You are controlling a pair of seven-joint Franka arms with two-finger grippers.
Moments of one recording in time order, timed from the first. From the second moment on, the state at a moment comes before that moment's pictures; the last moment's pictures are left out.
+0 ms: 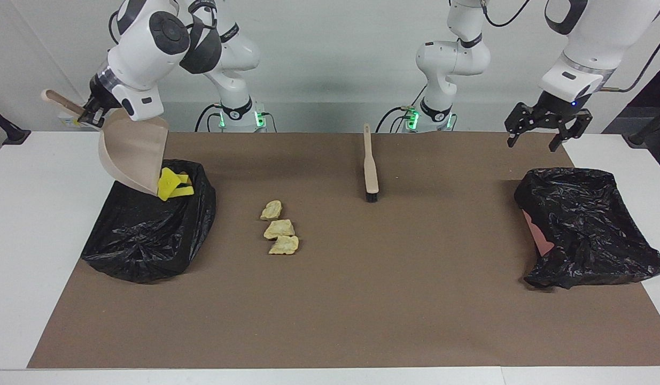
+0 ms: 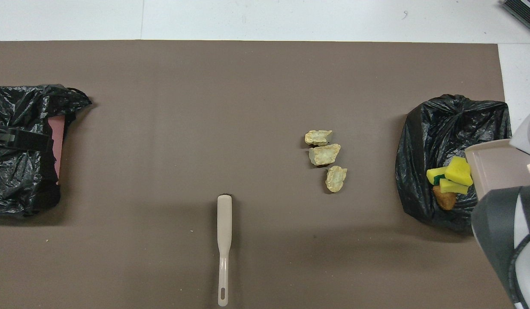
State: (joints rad) left arm -0.16 -0.06 0.11 -1.64 -0.01 1.65 0.15; right arm 0.06 -0.13 0.03 -1.85 -0.89 1.49 -1.52
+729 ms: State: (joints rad) left arm -0.15 -0.01 0.11 -1.55 -0.01 1.59 0.17; right arm -0.07 -0.13 0.01 -1.87 -0.89 1.61 -1.54
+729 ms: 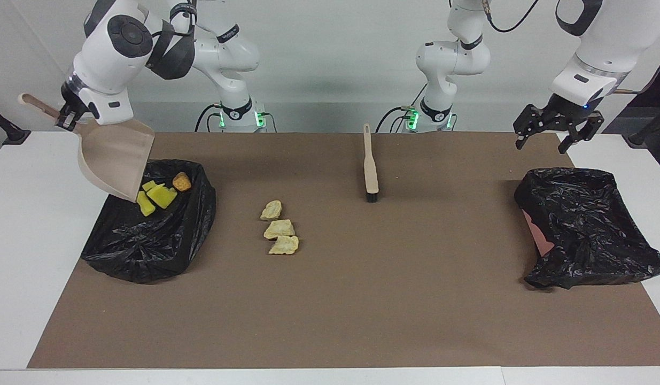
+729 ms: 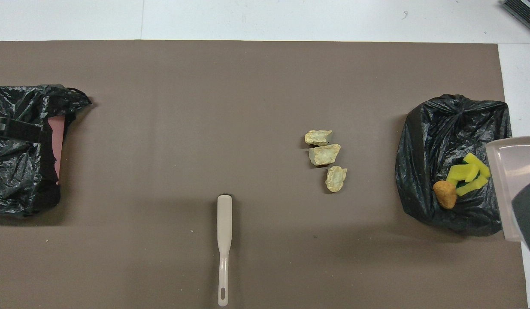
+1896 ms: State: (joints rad) left arm -0.15 -0.01 0.11 -1.55 -0.01 1.58 0.17; right arm 0.04 -0.10 0.21 -1.80 -0.26 1.48 -0.39
